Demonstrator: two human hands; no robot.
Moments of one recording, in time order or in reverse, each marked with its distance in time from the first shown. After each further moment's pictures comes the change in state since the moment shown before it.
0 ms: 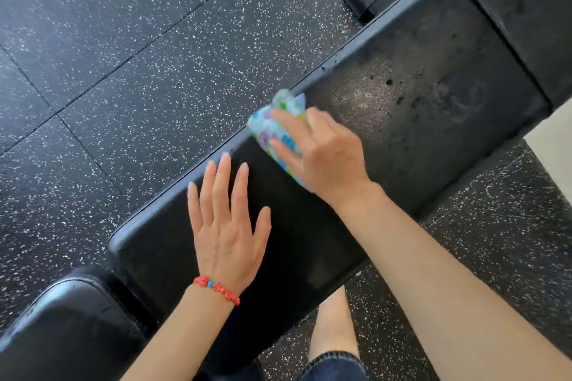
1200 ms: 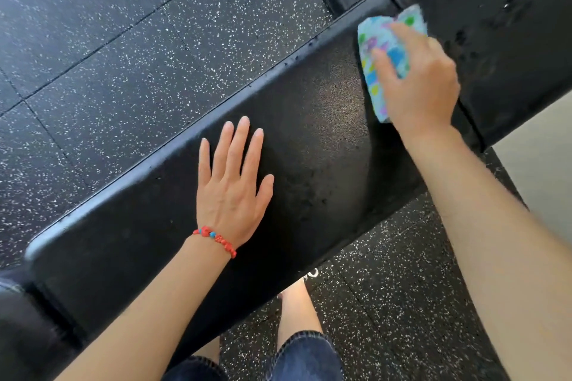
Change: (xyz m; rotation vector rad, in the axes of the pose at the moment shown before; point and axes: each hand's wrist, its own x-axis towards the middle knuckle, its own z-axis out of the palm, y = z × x) left_hand 0.074 0.091 0.043 0.068 -0.113 0.072; right_hand 0.043 0.195 -0.058 -0.010 0.031 0.474
